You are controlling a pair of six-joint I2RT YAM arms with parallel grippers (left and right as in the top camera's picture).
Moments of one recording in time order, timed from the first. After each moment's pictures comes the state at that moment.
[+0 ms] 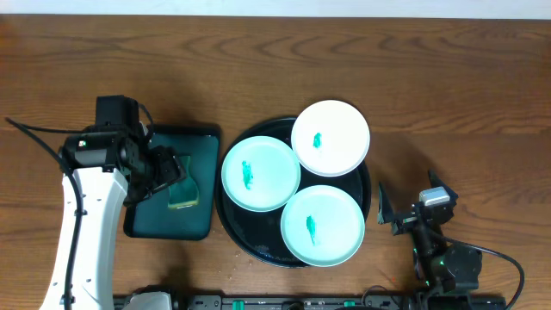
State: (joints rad) left arm 0.08 1.32 1.16 -1.24 0.10 -0.38; right arm 0.03 0.02 0.01 -0.05 -0.20 -0.07
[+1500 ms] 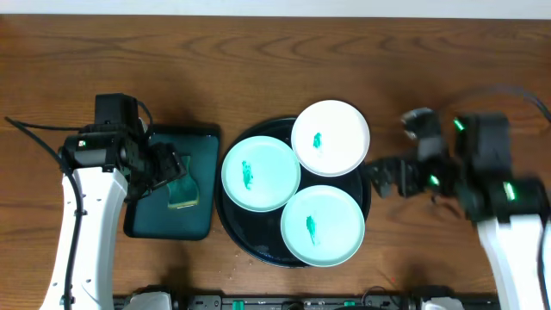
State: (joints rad) left arm 0.08 1.32 1.16 -1.21 0.10 -0.38; right arm 0.09 1.15 1.17 -1.09 -0.45 -0.05
